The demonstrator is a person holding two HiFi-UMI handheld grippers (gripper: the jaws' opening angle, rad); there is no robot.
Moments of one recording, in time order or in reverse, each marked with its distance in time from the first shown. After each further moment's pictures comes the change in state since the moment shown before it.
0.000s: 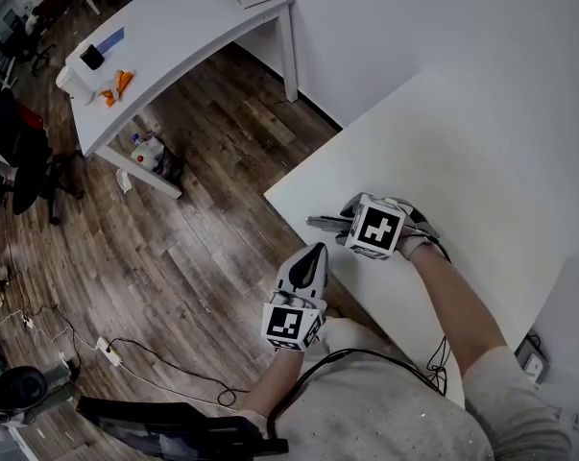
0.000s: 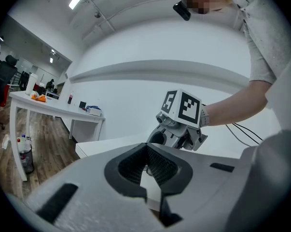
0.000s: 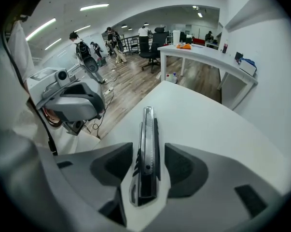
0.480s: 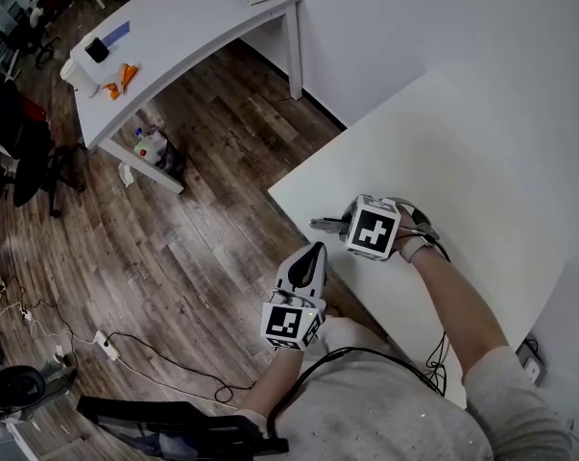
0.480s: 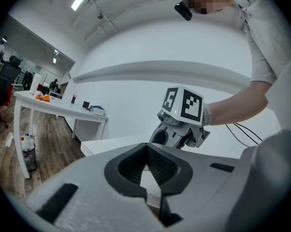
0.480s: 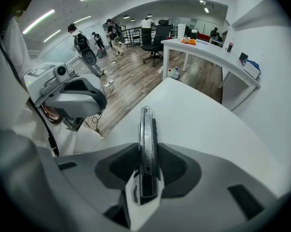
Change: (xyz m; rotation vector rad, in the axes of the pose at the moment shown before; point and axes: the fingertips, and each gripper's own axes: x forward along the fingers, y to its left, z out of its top) left arm -0.008 0.005 -0.002 -0.013 -0.001 0.030; right arm -0.002 0.007 0.004 -0.033 0.067 -0.014
